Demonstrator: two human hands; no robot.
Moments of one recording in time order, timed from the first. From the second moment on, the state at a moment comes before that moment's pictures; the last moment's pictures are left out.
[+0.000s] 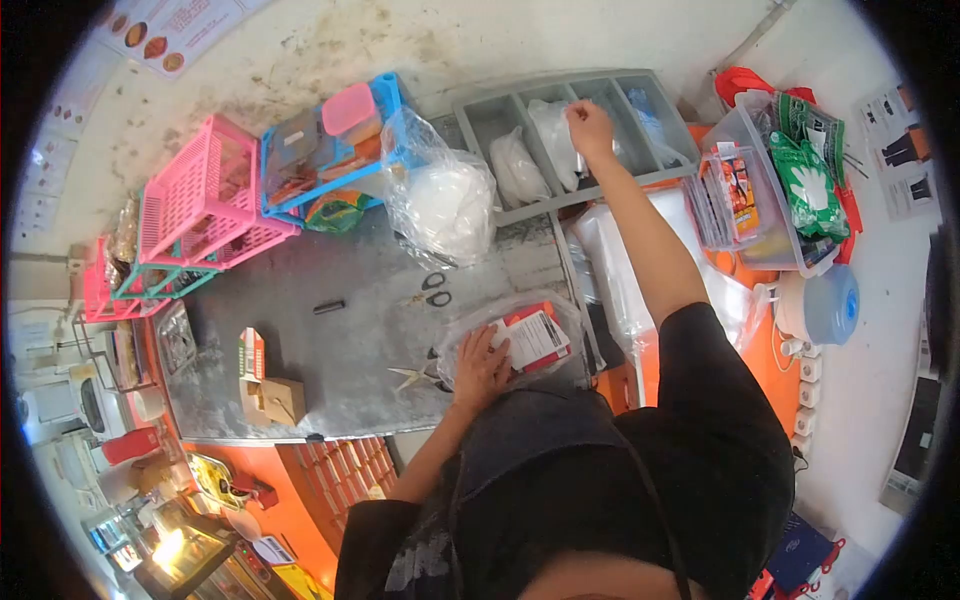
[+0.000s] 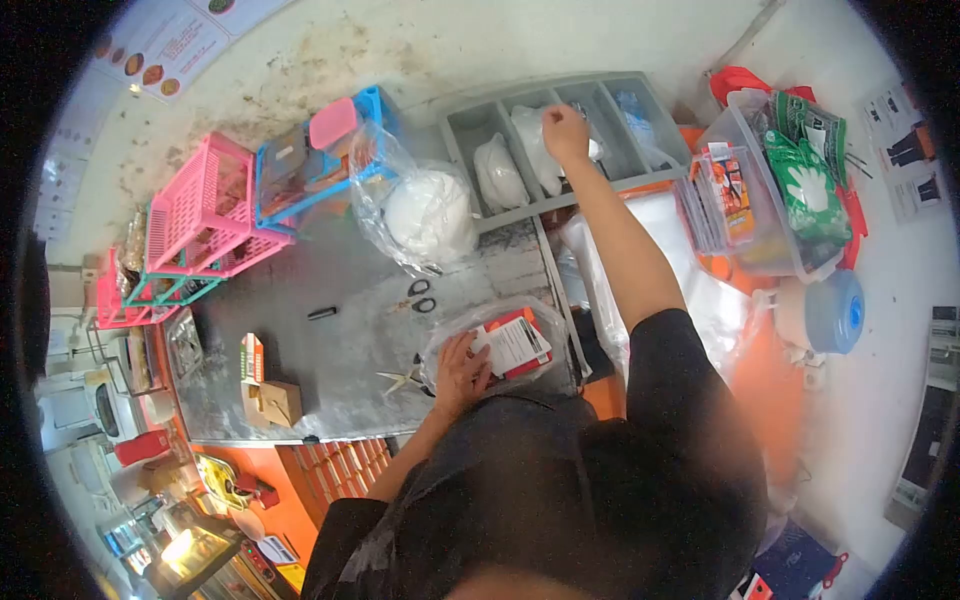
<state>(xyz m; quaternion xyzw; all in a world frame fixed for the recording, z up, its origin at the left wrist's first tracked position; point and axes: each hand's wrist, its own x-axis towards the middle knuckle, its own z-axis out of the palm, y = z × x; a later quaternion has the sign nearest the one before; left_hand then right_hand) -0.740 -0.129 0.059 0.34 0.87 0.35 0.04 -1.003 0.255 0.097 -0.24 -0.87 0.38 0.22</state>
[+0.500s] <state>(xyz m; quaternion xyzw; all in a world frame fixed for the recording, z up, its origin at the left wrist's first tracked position) -0.739 -0.127 0.047 0.32 0.88 0.36 -0.01 -0.936 0.230 0.211 -0.14 -0.75 0.47 0.44</state>
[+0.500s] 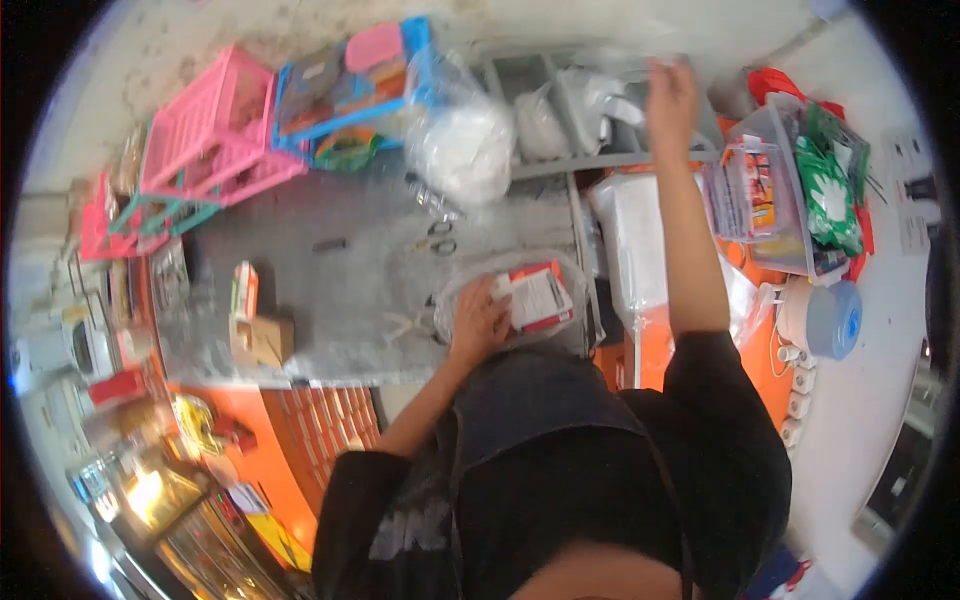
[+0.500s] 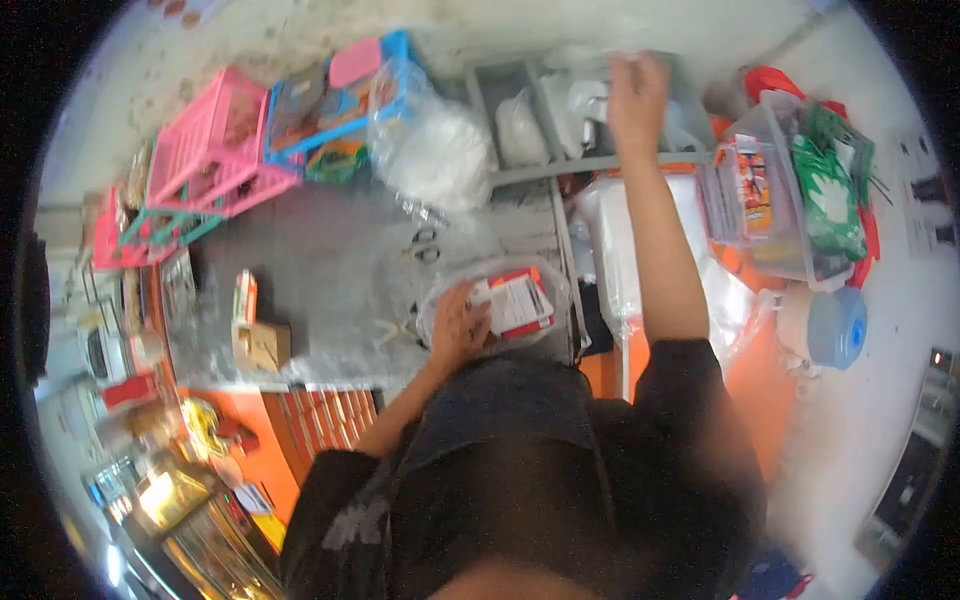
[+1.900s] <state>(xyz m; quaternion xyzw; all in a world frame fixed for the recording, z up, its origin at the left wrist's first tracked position) -0.731 -0.144 0.069 0.28 0.94 0.19 0.04 -0.790 0.061 0.099 0.32 -0.92 0.22 -0.04</state>
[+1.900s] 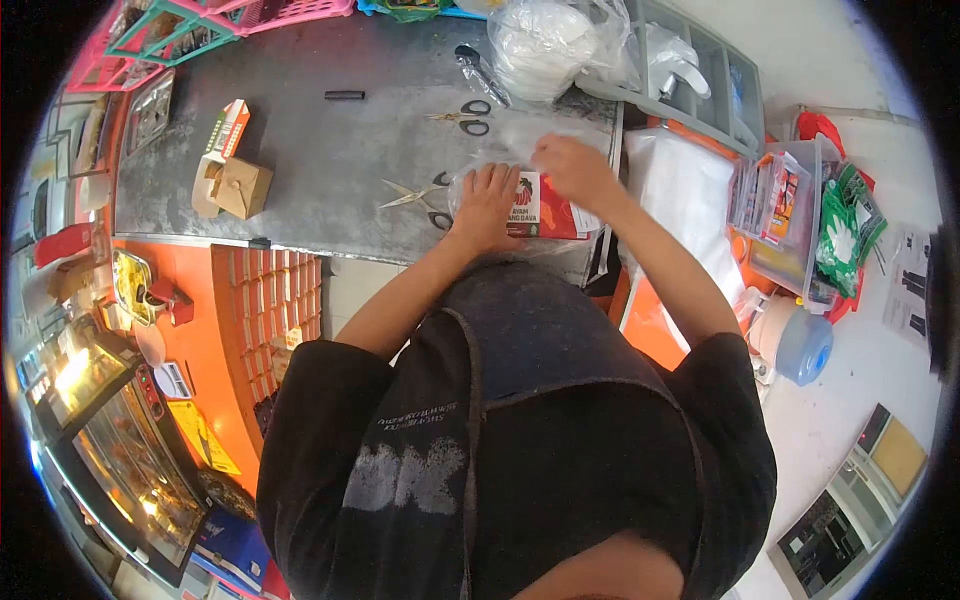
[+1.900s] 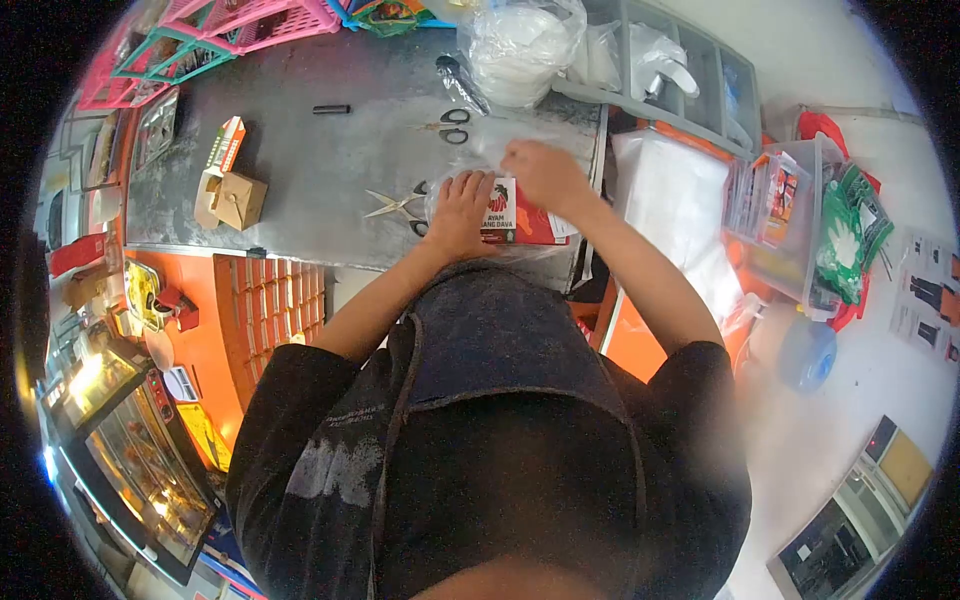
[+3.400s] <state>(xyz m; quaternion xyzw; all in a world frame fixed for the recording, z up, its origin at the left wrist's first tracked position) -0.695 -0.191 0.105 -0.24 0.58 0.76 0.14 -0.693 0.101 0.162 -0.22 -0.55 0.80 -0.06</state>
